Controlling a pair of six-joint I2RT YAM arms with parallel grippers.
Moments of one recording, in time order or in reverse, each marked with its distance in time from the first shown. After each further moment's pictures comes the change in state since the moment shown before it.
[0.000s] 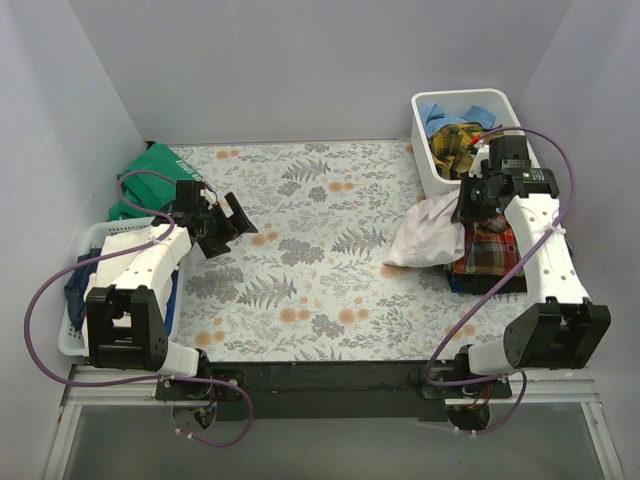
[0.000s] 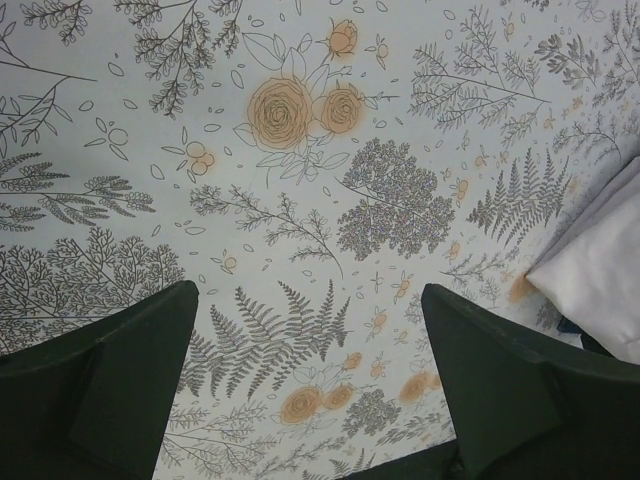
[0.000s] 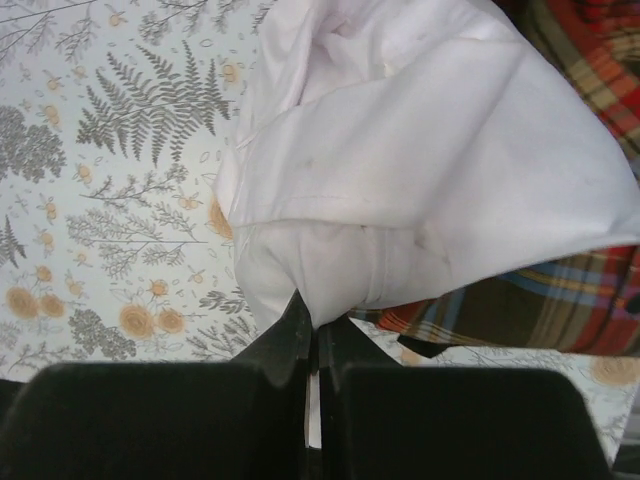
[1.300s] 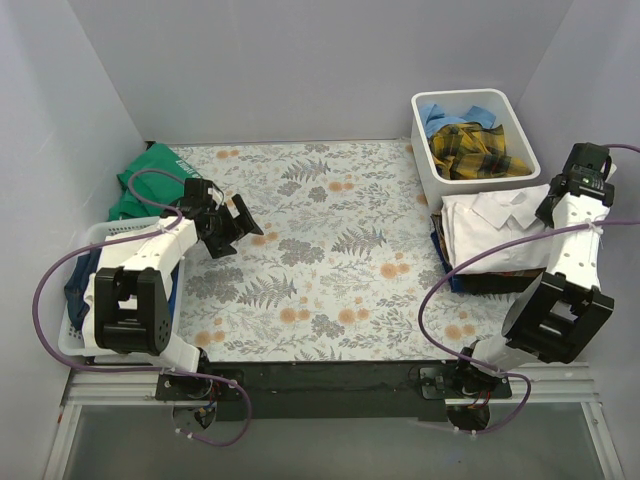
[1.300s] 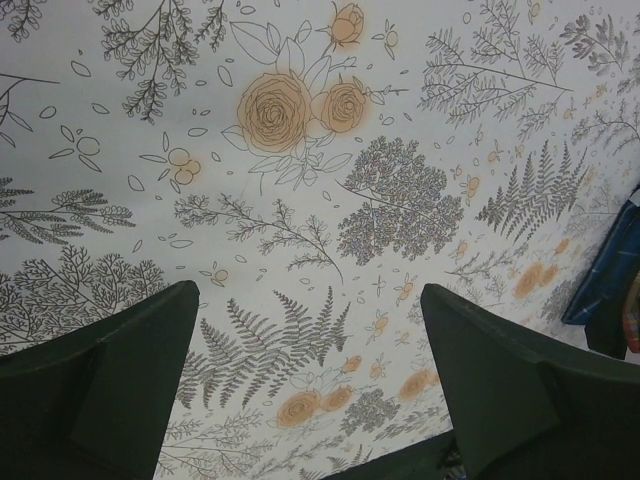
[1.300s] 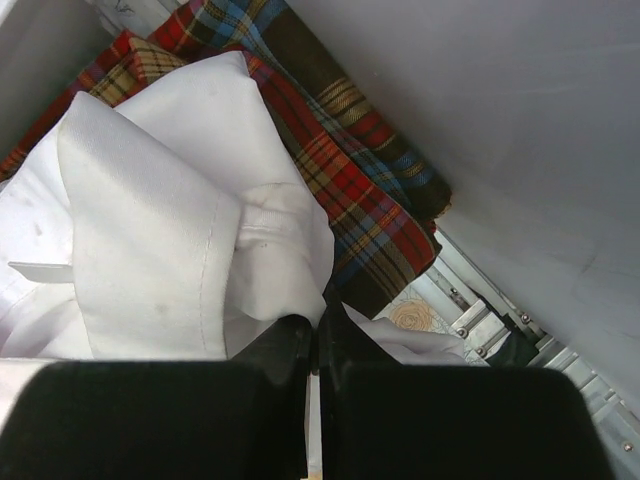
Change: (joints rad) left arm -0.021 0.102 0.029 0.007 0.031 -0.003; right arm -0.456 0.068 -0.013 0.182 0.451 0.140
